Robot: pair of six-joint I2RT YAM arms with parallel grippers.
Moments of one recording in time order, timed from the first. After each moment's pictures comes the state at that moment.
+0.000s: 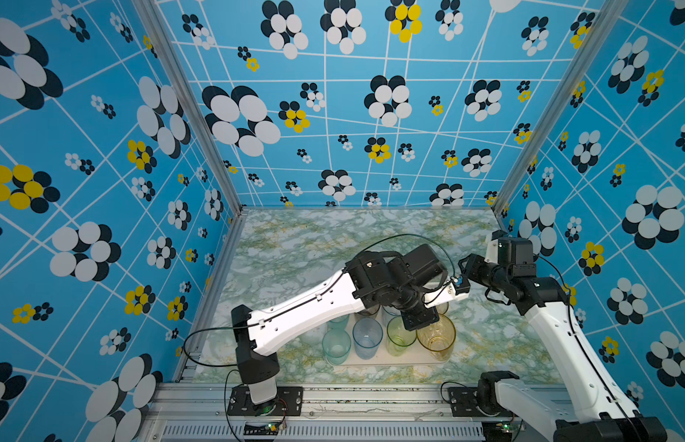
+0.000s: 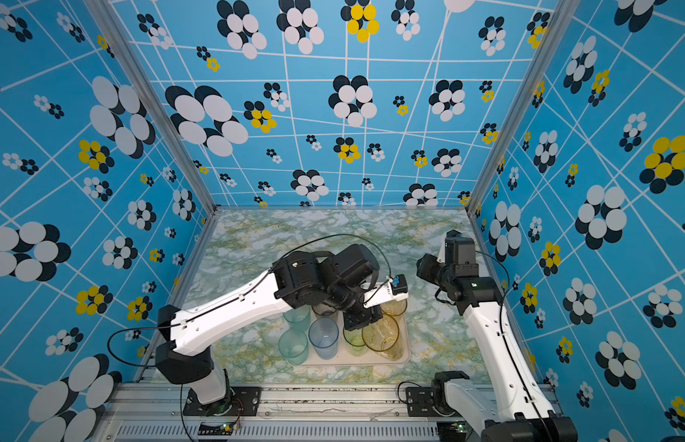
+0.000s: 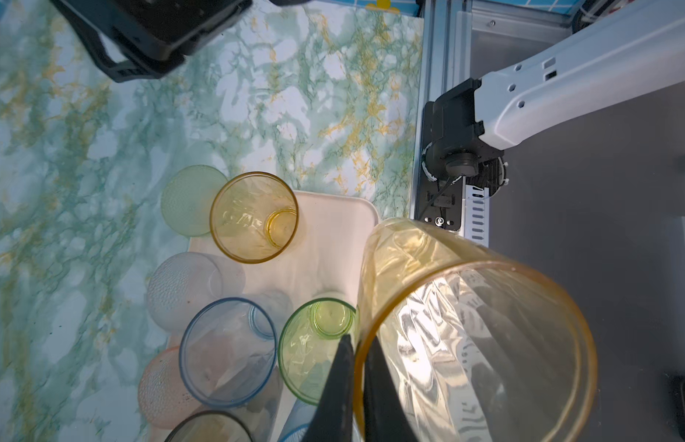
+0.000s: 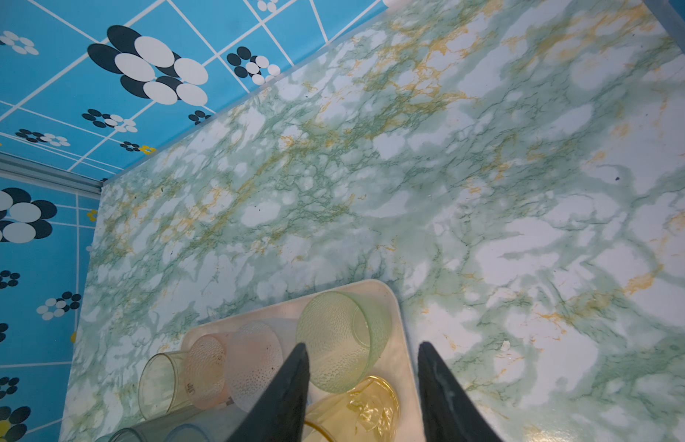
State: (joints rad) left arm -1.21 1.83 2.05 -1.19 0.21 0.17; right arm 0.07 1.03 1.00 -0.72 -0.10 0.44
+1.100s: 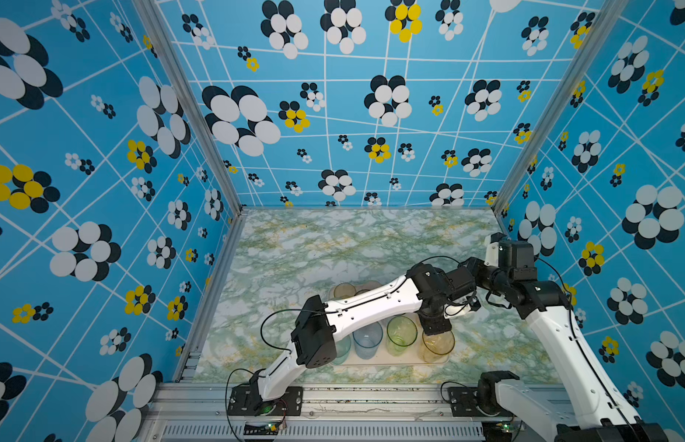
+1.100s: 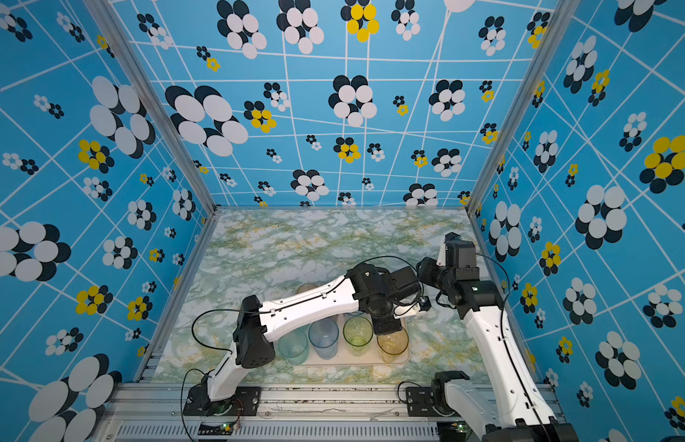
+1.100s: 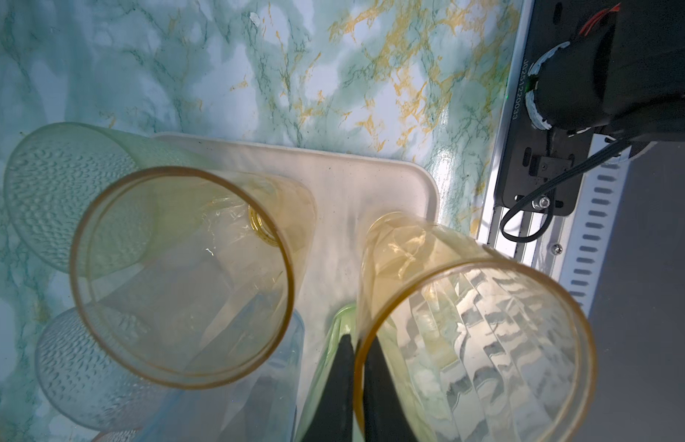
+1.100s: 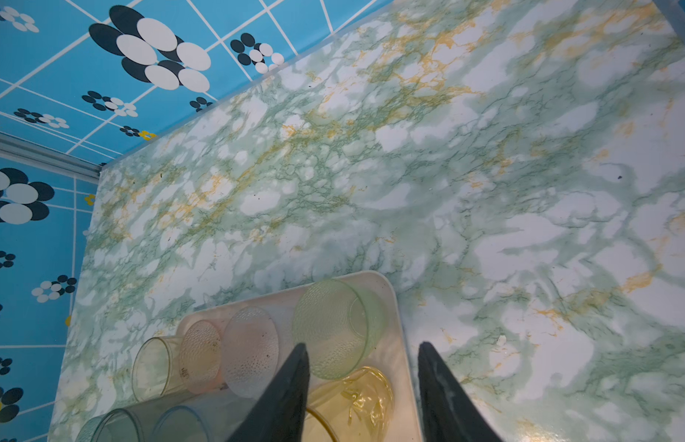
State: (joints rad) left arm -1.21 2.19 2.23 -1.28 0.10 0.21; right arm 0.07 1.01 0.98 -0.73 -0.11 0.40
